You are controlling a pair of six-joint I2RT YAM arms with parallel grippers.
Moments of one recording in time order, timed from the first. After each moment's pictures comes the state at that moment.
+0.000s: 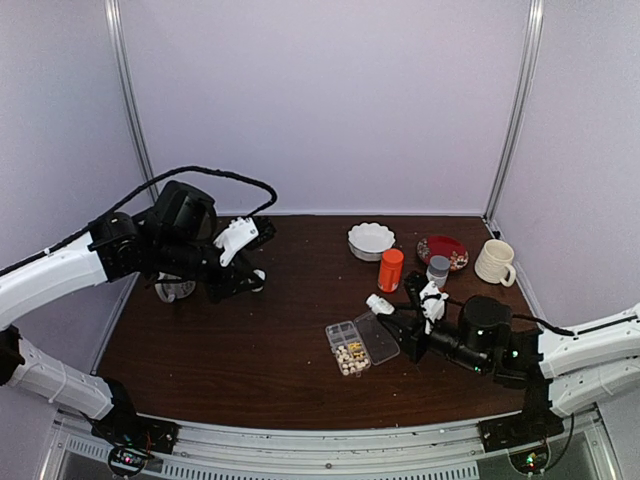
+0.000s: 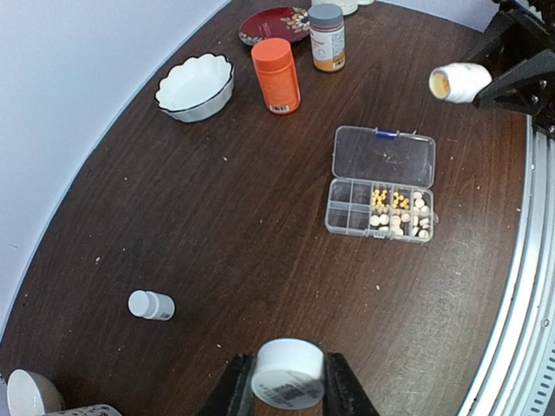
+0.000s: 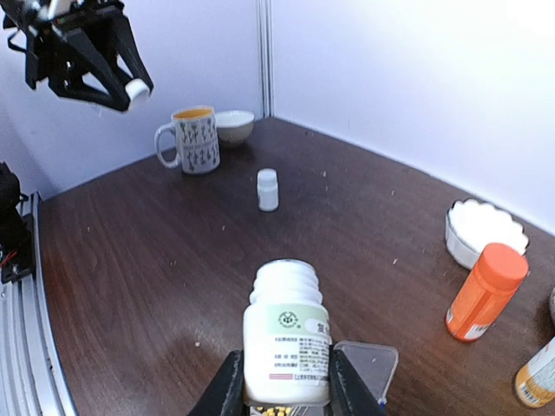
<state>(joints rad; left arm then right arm) -0.84 1.23 1.16 -0.66 0.09 0.28 1.11 1.08 0.36 0.52 0.28 0.10</state>
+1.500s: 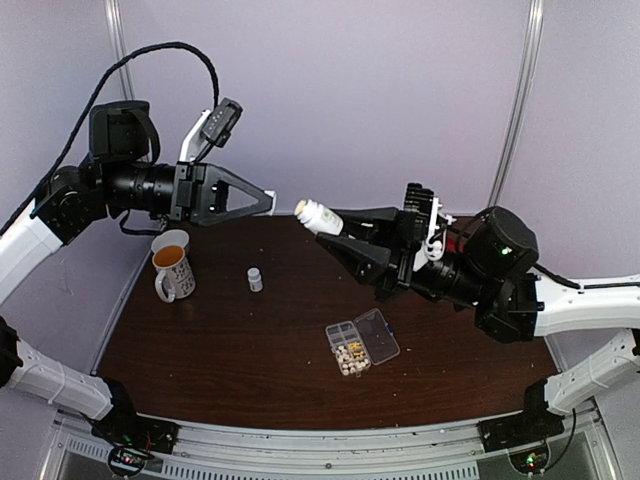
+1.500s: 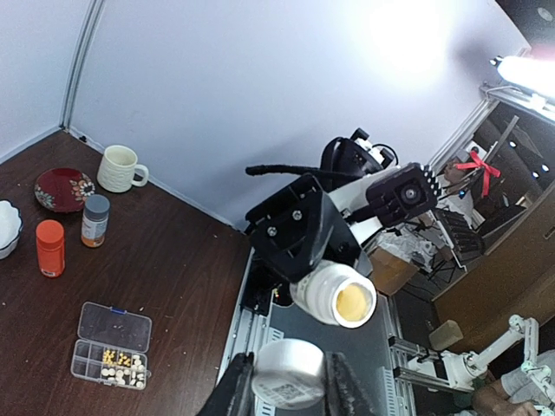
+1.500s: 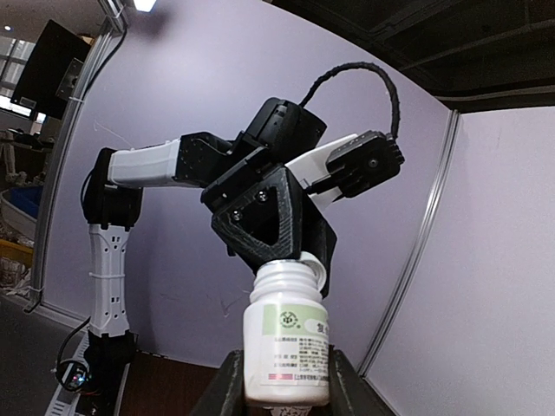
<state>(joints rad) -0.84 1.21 1.52 -0.51 0.75 -0.42 1.19 1.23 0.92 0.70 -0.18 -0.29</state>
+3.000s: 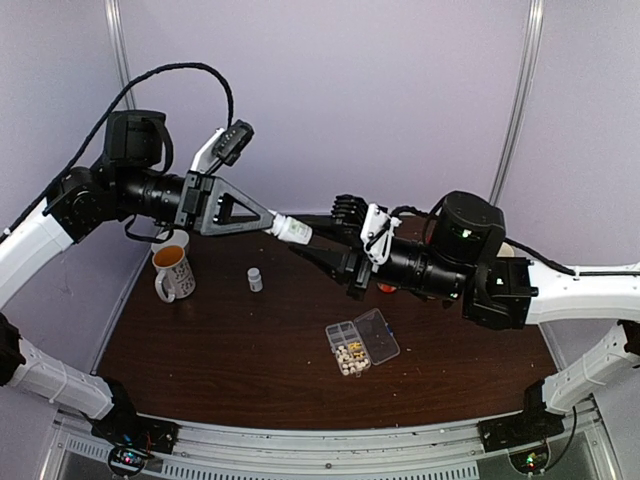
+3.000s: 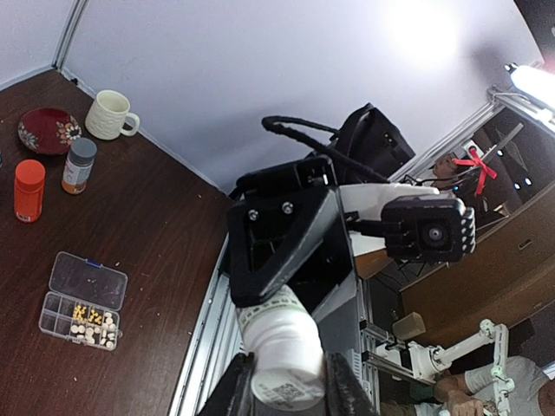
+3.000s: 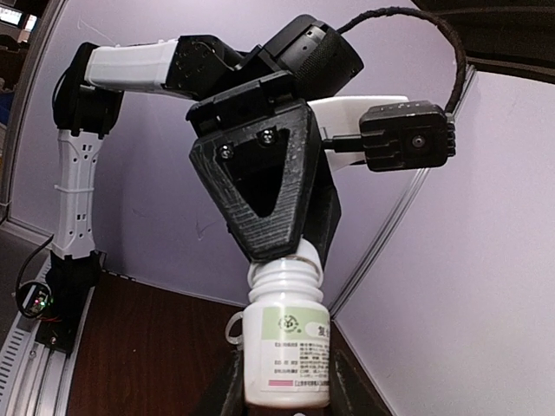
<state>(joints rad) -0.81 1.23 1.49 -0.56 0.84 -0.48 1.23 1.33 1.10 0.39 -0.07 -0.47</state>
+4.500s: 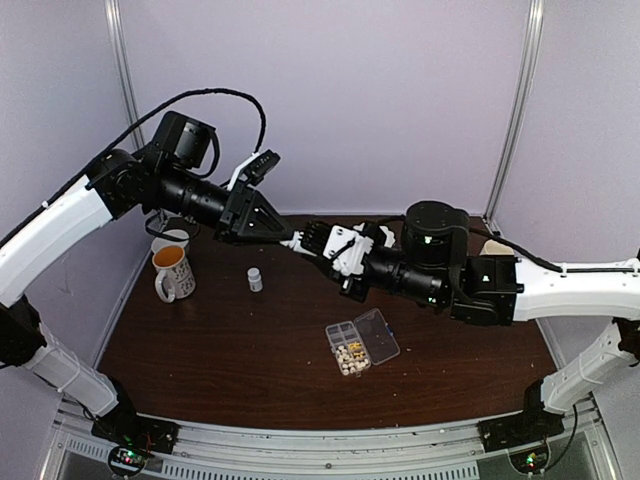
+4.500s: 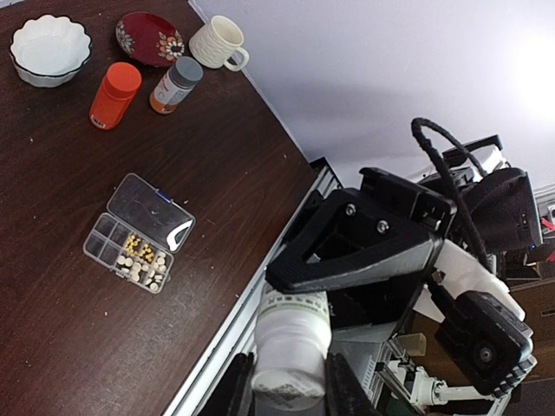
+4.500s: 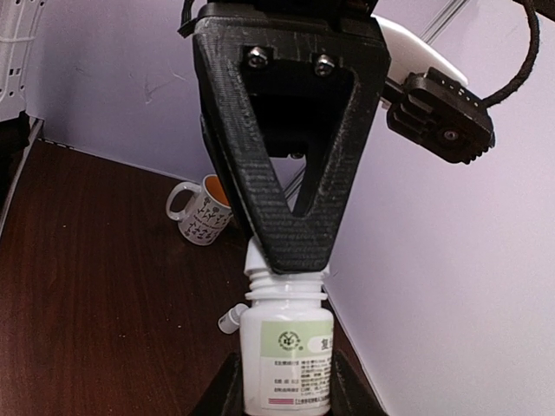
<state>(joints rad) -0.78 1.43 1.63 -0.83 0.68 -0.51 1.20 1.38 1.13 0.16 0.18 -0.63</state>
